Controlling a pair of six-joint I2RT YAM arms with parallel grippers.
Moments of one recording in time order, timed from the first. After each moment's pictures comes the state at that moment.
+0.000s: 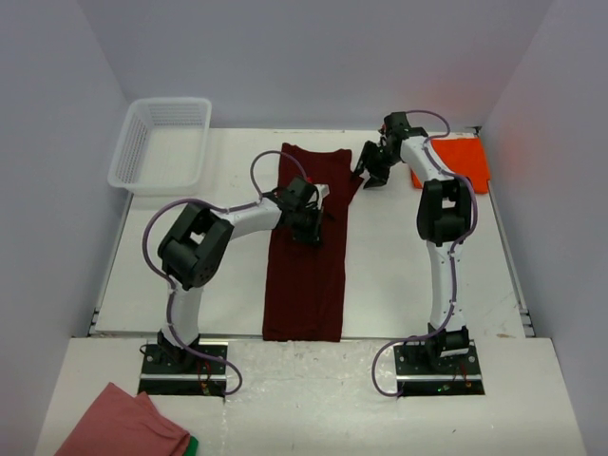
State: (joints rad) left arm -0.65 2.03 1.36 -0.33 0.29 -0.45; right arm 0.14 2.47 2.18 -0.89 -0.38 0.52
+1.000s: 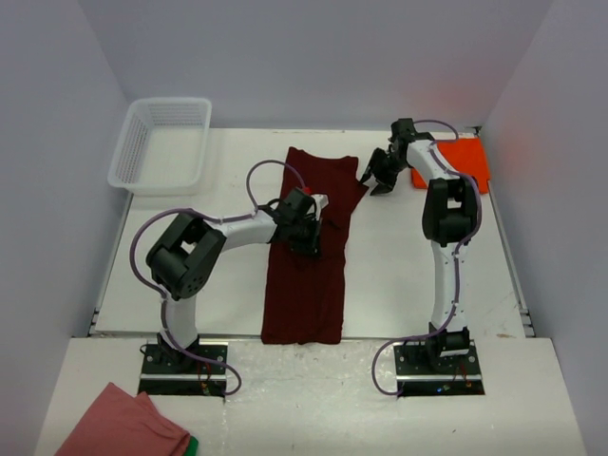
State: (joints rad) left arm -0.70 1.93 1.18 -0.24 0.28 -0.47; right arm 0.10 2.44 2.08 -0.88 -0.35 0.57
